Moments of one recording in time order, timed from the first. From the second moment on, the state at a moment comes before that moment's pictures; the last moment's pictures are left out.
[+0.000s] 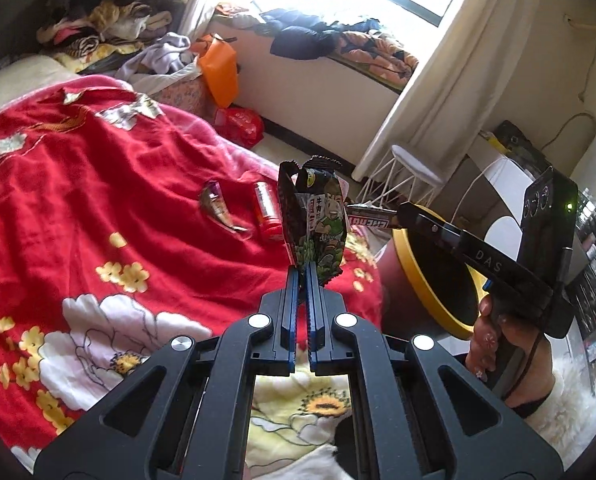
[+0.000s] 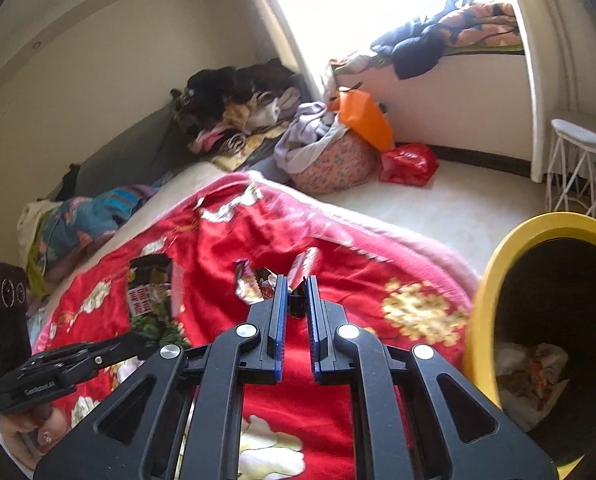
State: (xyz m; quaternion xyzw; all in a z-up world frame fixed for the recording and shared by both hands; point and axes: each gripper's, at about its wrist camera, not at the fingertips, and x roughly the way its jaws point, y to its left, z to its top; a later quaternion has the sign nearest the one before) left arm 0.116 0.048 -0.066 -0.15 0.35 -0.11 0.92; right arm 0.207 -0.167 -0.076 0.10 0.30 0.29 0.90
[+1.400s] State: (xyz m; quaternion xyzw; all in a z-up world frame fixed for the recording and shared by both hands) left arm 0.149 -0.097 -0.056 -0.08 0.35 -0.23 0.91; right arm 0.197 -0.348 -0.084 0.21 0.27 0.03 0.94
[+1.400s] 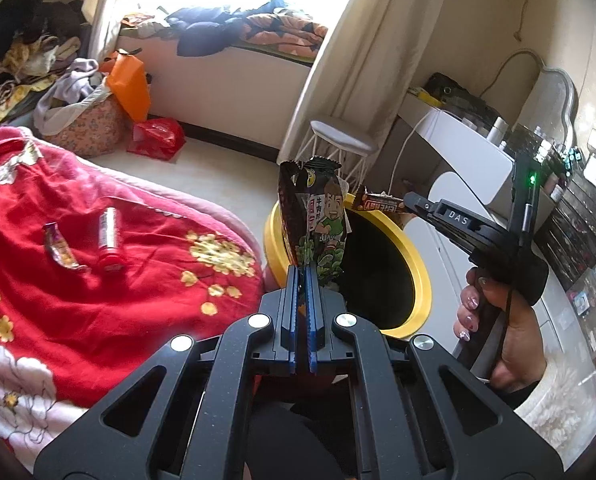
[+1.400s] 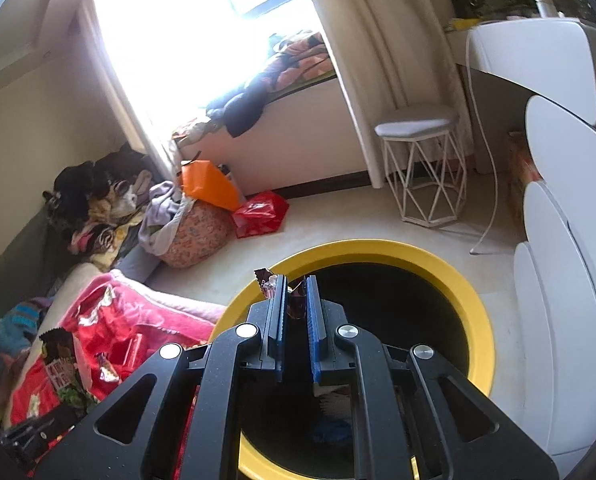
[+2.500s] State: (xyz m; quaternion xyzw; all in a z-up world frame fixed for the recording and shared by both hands) left arm 0.206 -0.182 -0.096 -0.02 0.40 -0.25 0.88; right arm 0.203 -0.379 -0.093 0.21 0.29 -0.03 0.93
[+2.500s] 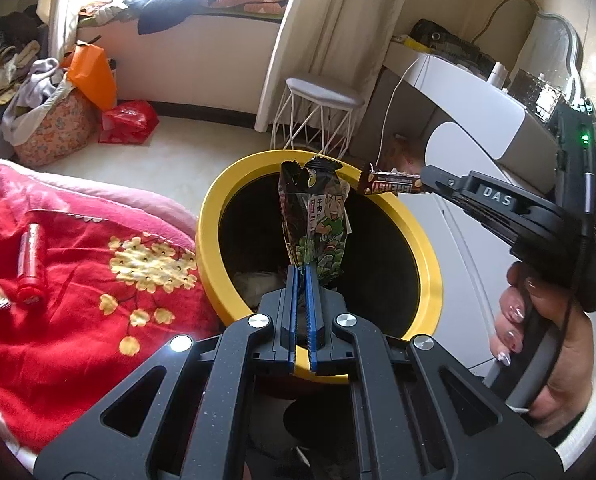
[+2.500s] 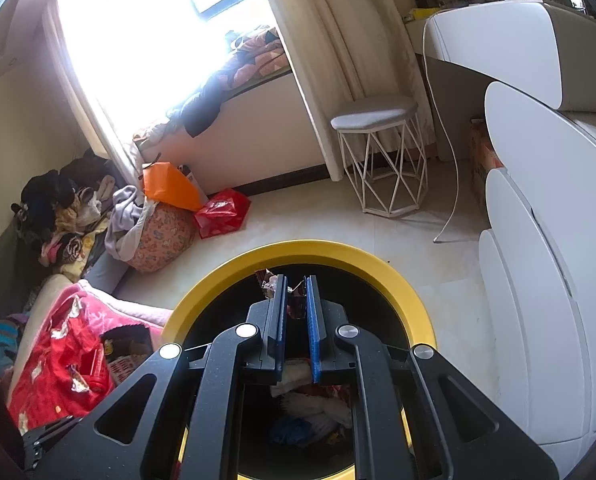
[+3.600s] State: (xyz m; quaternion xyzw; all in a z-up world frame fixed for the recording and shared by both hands) left arm 0.191 -0.083 -0.069 -0.07 0.33 -0.12 0.93; right arm 0.193 -0.313 -0.071 0.17 0.24 0.04 0.95
